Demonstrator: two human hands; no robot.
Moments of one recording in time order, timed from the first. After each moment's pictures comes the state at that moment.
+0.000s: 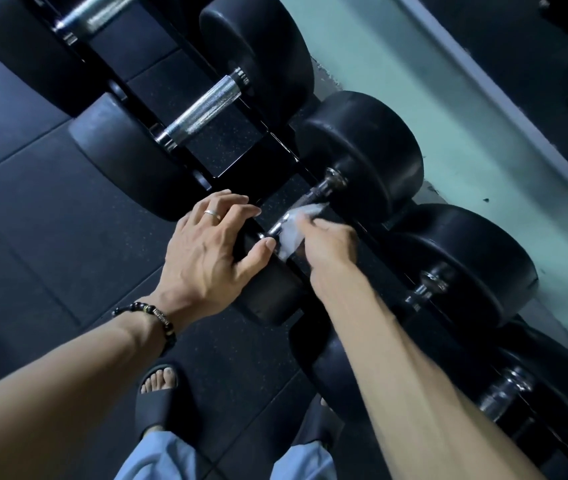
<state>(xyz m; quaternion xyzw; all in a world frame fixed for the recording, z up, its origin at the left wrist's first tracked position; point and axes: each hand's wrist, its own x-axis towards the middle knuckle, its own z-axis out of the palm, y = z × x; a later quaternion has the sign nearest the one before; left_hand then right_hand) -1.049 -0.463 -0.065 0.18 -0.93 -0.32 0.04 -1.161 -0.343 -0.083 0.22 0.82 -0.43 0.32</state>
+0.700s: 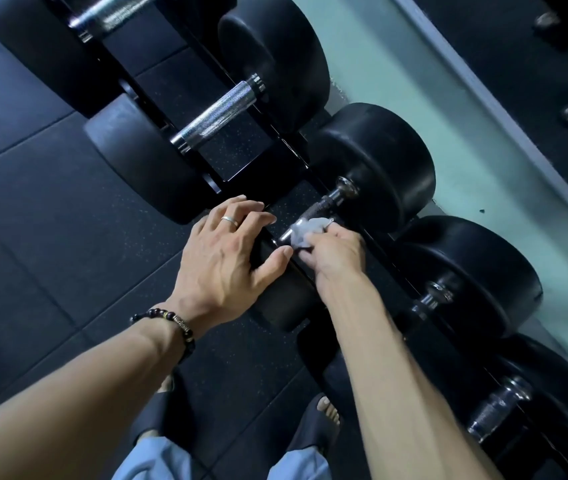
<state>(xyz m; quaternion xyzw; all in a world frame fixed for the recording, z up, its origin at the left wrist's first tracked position) -1.049 -0.464 -0.070 0.17 -0.93 -0.32 0.07 -1.157 -0.349 -0.070 0.24 0.77 -0.51 0.31</state>
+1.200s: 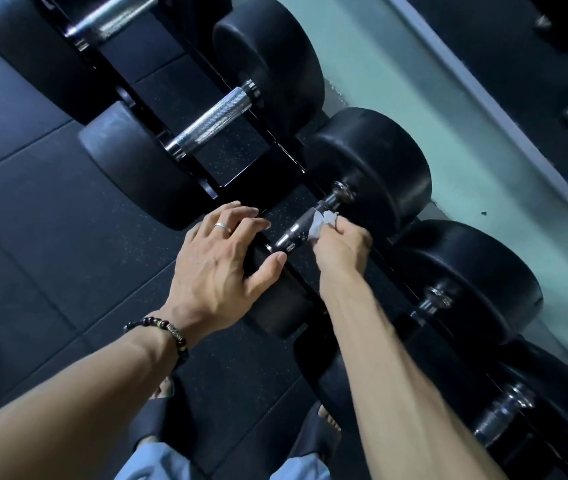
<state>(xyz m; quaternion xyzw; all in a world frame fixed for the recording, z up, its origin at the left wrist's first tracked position) -1.049 -0.462 -0.070 0.18 -0.93 -0.31 0.07 -1.173 -0.351 -0.094 0.23 0.85 -0.43 0.21</state>
